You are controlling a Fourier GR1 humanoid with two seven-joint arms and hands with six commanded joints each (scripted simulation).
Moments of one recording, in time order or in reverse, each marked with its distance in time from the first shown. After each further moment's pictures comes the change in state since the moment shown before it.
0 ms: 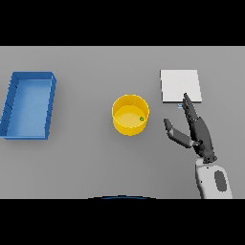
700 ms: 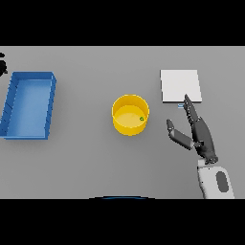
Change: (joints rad) left arm 0.482 0.139 -0.021 -0.515 0.293 0.303 0.209; right arm 0.008 -0.024 0.007 -0.002 0.022 0.004 -0.011
